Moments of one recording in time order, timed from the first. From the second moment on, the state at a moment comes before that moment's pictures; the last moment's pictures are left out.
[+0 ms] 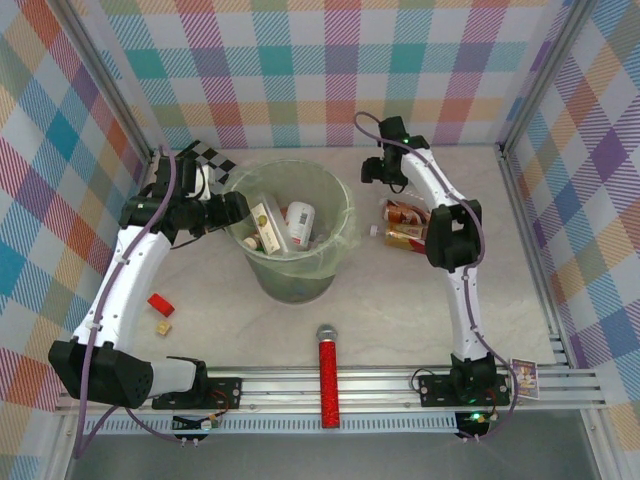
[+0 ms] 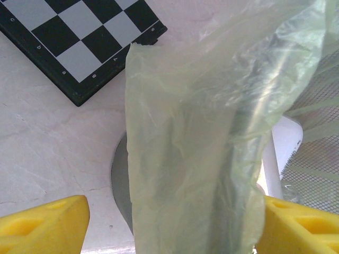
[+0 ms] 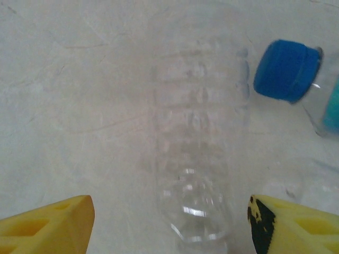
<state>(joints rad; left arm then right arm) -0.15 1.29 1.38 -0.98 0.22 -0.45 0.28 2.49 2.37 -0.94 -0.01 0.26</state>
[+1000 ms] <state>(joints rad) -0.16 1.29 1.40 -0.98 0.22 -0.45 0.32 2.62 2.42 -0.94 -0.01 0.29</state>
